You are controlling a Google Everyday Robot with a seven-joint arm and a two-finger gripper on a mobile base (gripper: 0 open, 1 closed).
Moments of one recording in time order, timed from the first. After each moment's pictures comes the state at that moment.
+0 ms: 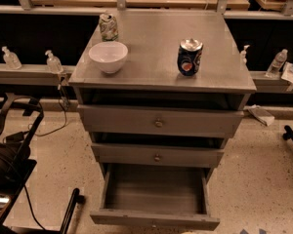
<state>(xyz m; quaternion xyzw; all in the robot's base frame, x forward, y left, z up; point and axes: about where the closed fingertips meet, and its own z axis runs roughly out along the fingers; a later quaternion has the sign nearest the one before) 0.370 -0.136 0.195 -0.49 0.71 0.29 0.41</state>
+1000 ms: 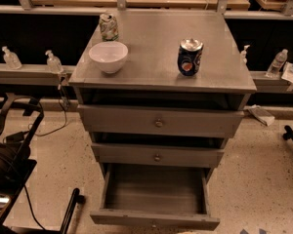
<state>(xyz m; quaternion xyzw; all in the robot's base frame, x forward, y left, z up) 0.389 -0.156 0.135 -0.51 0.72 0.21 0.42</state>
